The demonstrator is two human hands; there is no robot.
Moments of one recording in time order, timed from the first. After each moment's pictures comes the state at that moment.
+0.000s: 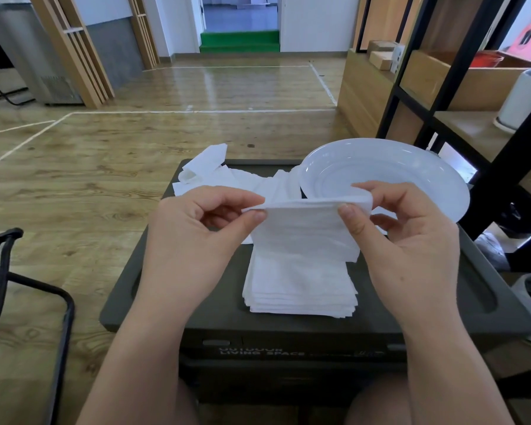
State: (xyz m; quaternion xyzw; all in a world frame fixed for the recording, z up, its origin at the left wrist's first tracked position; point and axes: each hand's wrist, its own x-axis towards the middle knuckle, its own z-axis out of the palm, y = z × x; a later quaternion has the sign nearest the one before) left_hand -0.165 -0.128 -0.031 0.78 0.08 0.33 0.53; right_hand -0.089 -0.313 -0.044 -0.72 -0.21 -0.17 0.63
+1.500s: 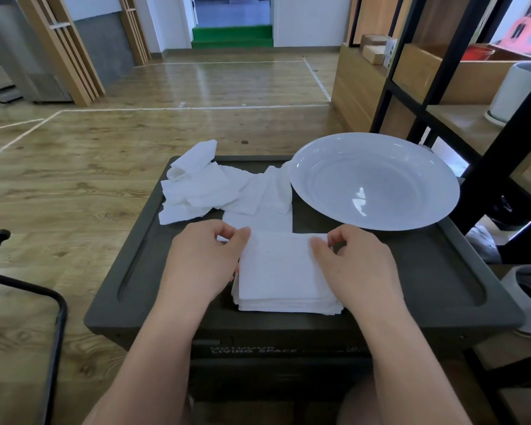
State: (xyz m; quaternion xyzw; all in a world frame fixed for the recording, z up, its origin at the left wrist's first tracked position) left_hand -0.138 -0.128 -0.078 0.84 0.31 0.15 0.42; right_hand -0.076 -0.303 -0.083 -0.92 -0.07 -0.01 0.39
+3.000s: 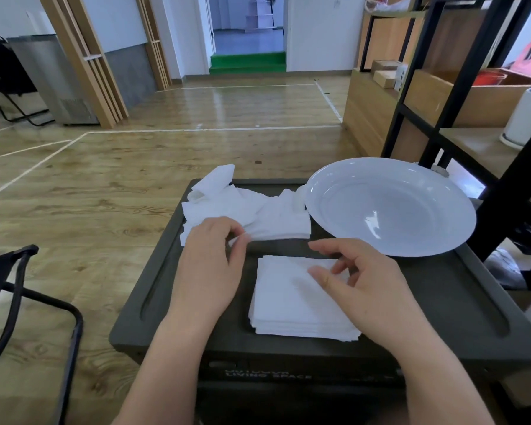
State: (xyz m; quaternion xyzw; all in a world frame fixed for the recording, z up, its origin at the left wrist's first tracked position) left_hand -0.138 -0.109 -0.076 0.91 0.16 0.30 0.26; right_hand -0.084 -0.312 -0.063 -0.84 -0.26 0.02 0.47
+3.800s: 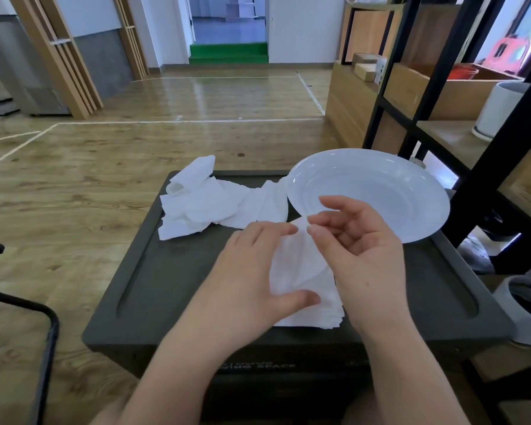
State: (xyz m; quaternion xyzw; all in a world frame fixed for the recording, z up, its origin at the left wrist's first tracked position) left_hand -0.154 -0.162 -0.056 0.94 0.00 0.12 0.31; right_hand -0.088 -0.300 -0.056 -0.63 -0.22 -0.05 0.74
